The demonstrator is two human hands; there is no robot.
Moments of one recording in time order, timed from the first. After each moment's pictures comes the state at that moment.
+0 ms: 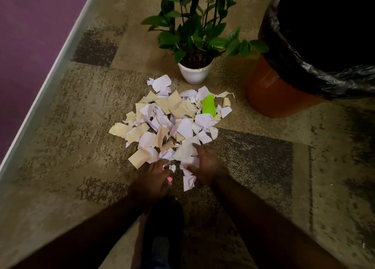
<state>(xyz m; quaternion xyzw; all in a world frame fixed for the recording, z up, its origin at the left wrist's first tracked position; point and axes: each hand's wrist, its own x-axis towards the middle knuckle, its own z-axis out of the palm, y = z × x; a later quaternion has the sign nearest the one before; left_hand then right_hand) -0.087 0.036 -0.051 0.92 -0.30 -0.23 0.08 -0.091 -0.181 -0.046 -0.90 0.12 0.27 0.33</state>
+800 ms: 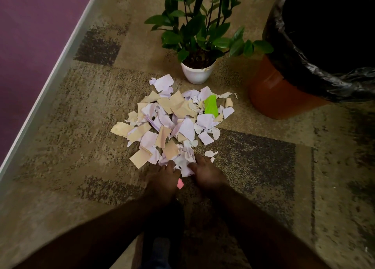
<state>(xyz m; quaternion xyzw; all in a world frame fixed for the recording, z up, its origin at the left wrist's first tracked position) -0.093 -0.007 -0.052 0.91 -0.27 -0.28 -0.10 -0.105 -0.173 -0.062 -0.94 -0.06 0.31 0.16</state>
